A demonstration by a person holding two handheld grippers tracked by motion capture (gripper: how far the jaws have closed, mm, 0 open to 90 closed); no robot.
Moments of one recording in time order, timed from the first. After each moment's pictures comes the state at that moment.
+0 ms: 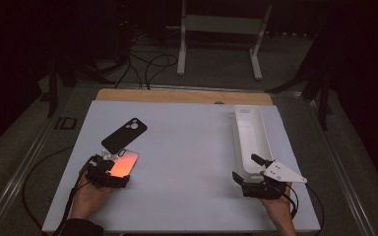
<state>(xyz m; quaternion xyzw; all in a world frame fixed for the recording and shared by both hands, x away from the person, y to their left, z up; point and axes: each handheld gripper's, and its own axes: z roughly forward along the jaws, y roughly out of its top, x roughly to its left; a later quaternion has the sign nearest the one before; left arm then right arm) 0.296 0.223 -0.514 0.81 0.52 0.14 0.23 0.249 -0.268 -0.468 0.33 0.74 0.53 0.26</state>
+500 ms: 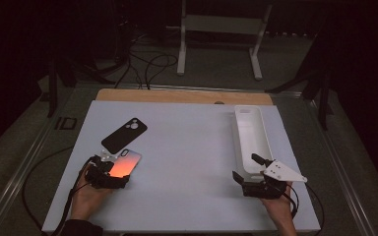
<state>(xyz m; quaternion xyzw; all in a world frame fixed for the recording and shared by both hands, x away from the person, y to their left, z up) 0.291 0.224 -0.510 0.81 0.51 0.14 0.25 0.250 -0.269 -0.467 0.33 0.74 0.53 0.26</state>
